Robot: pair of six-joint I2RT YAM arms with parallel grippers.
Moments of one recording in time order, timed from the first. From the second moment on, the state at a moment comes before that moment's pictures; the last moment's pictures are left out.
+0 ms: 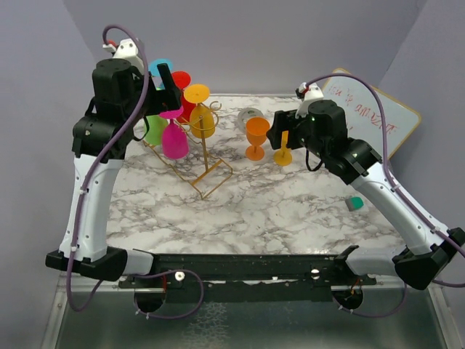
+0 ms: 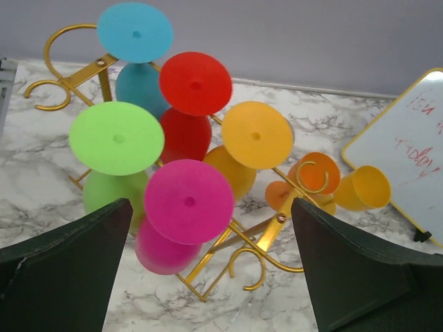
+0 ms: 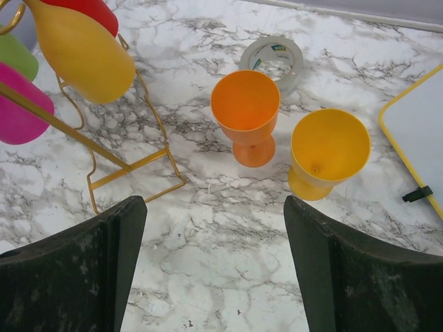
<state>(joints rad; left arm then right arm) -0.32 1.33 1.93 -0.88 -0.11 -0.29 0.64 1.27 1.42 -0.54 0.19 0.24</state>
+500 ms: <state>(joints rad) 0.08 1.21 1.62 -0.79 0.38 -0.41 0.64 1.25 1.42 -0.54 0.18 0.24</state>
